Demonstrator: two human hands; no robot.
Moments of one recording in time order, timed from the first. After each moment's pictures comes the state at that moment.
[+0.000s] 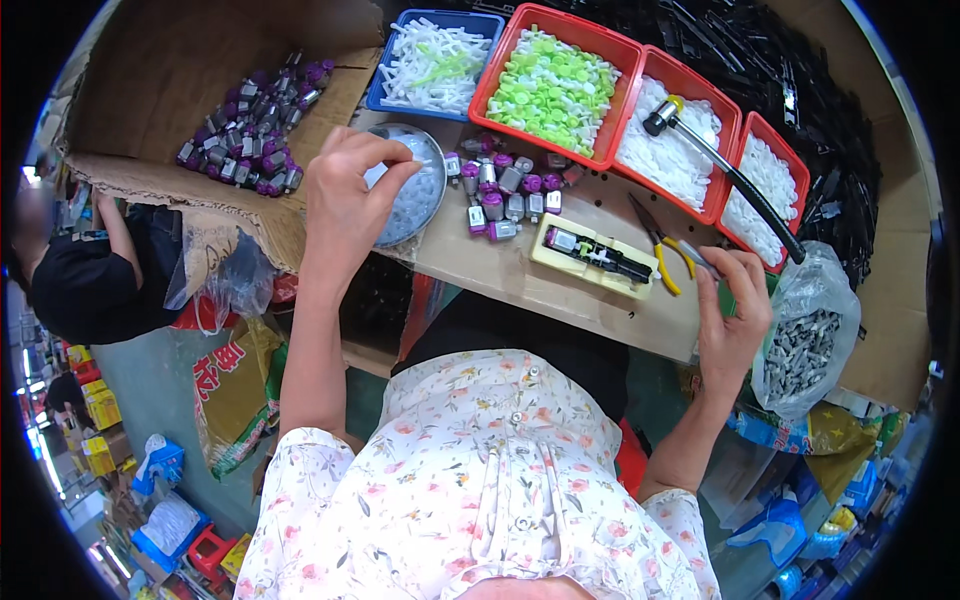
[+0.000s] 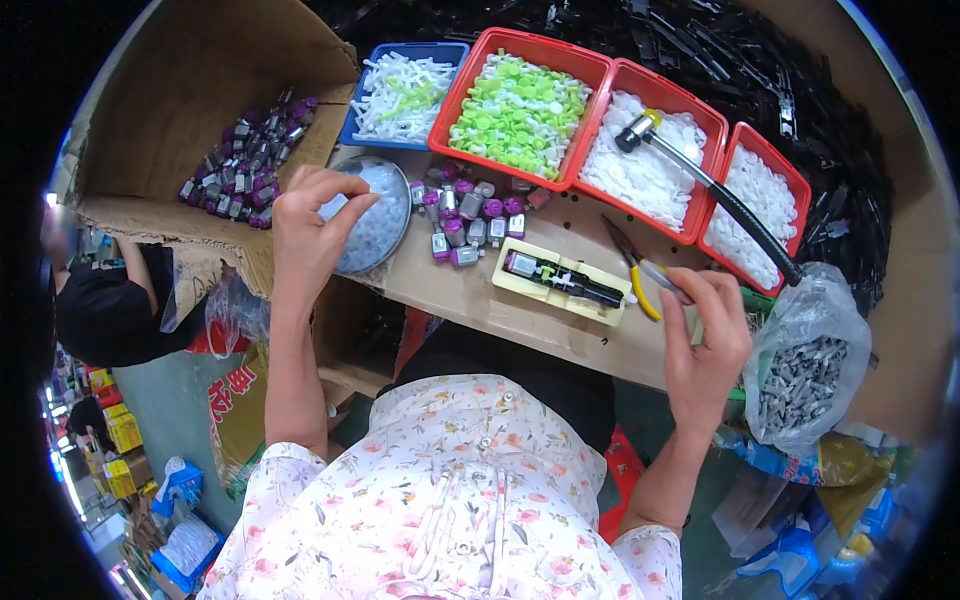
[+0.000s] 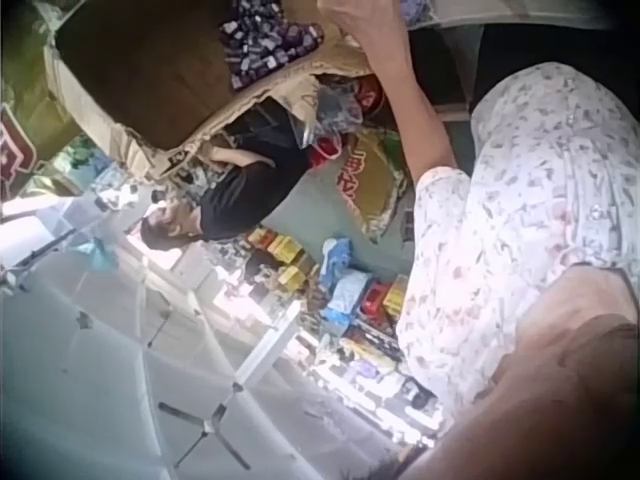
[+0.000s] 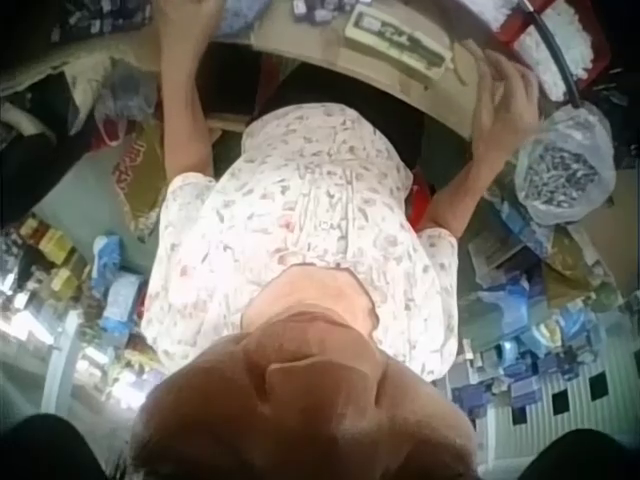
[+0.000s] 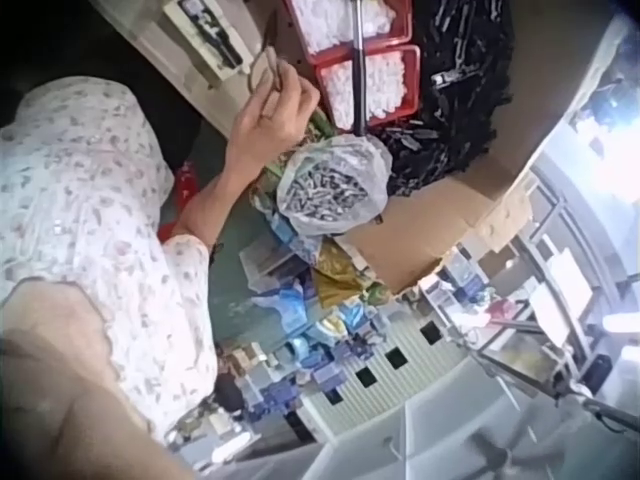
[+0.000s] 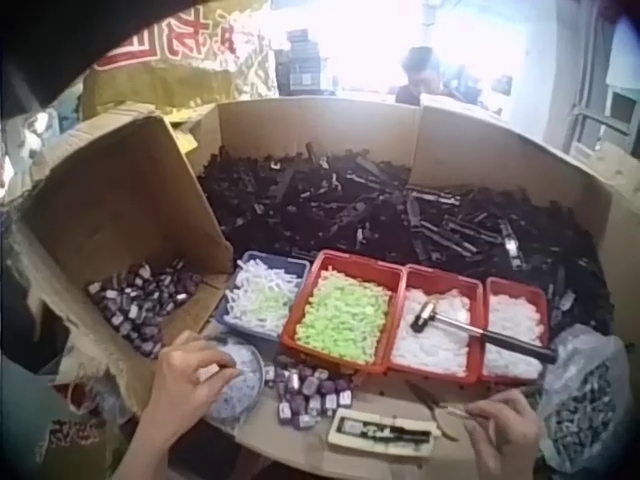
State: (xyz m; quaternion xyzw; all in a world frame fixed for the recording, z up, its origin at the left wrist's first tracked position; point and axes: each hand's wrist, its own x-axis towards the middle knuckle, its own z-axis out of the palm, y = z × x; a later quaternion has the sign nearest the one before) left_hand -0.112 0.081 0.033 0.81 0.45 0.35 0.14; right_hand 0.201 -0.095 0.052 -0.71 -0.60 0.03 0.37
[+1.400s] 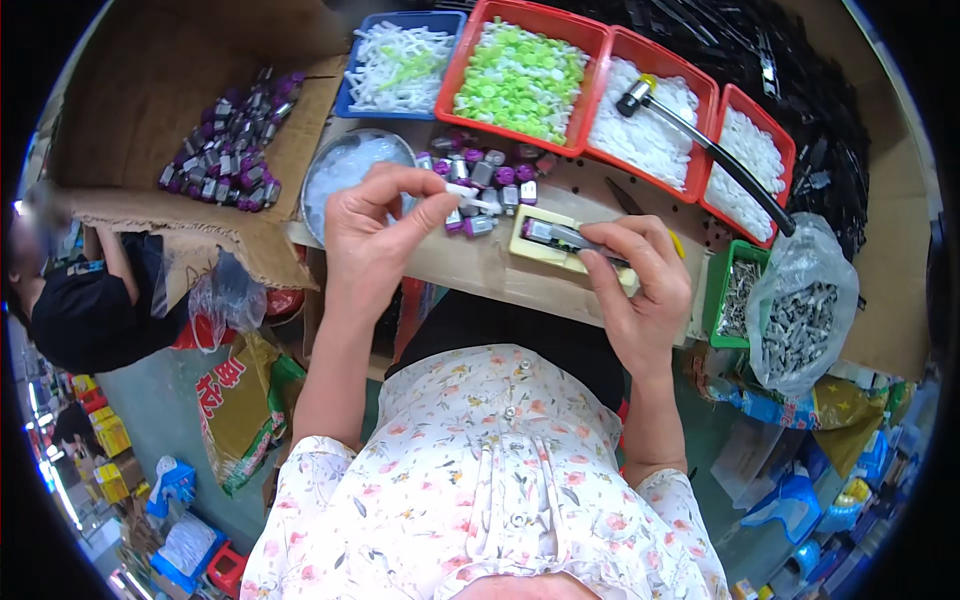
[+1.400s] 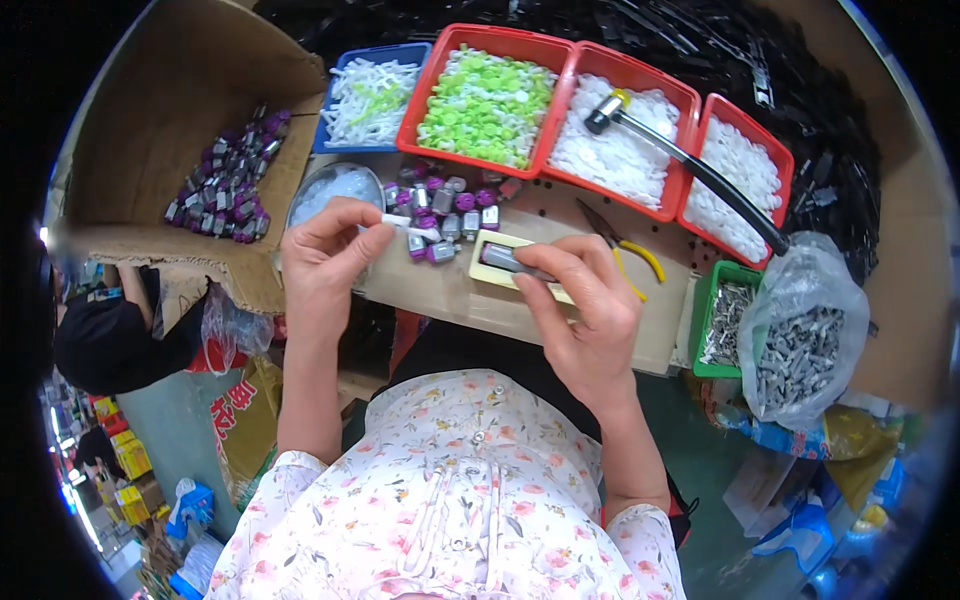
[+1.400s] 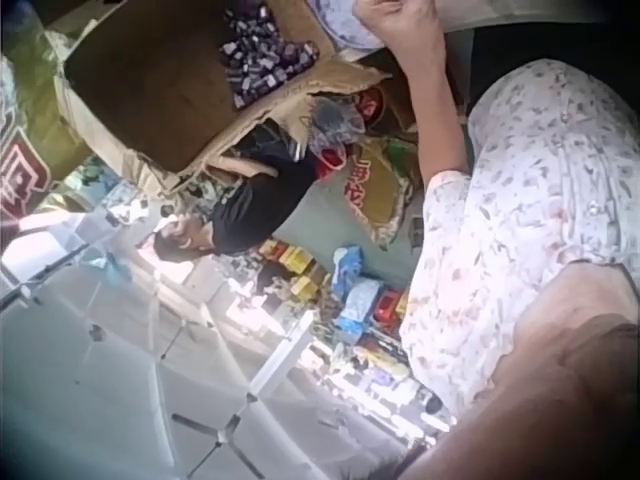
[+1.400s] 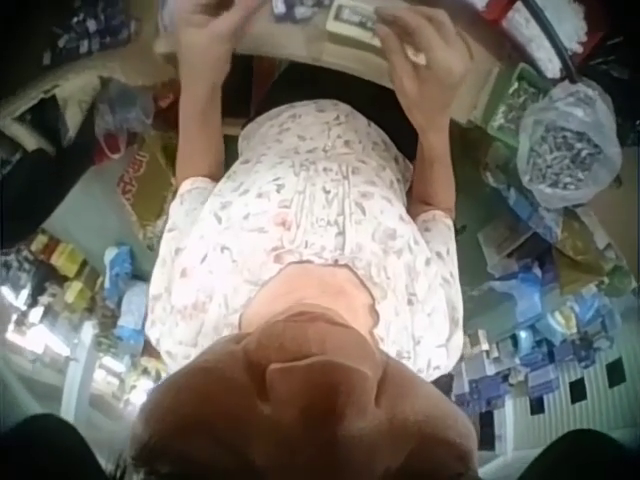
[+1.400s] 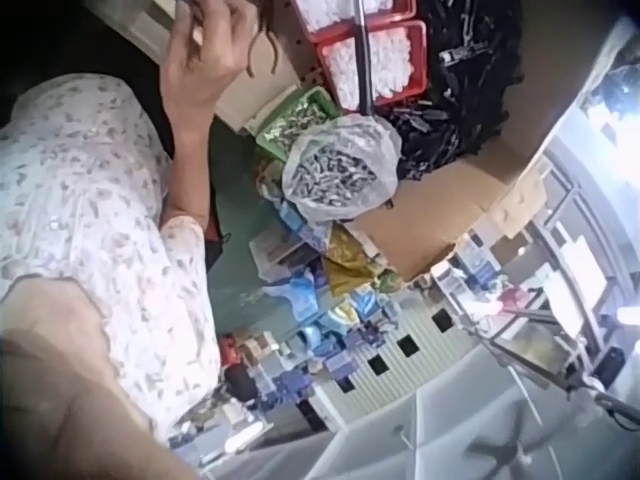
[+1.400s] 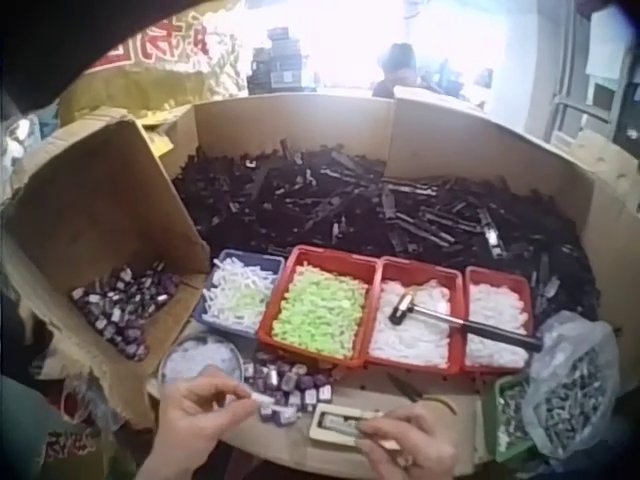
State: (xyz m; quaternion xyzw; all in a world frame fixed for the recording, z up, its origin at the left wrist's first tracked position) left_hand -0.079 0.040 0.030 0.61 0.42 0.44 0.51; right_hand 0.140 -0.070 0.038 -0.61 -0.60 0.17 0.49
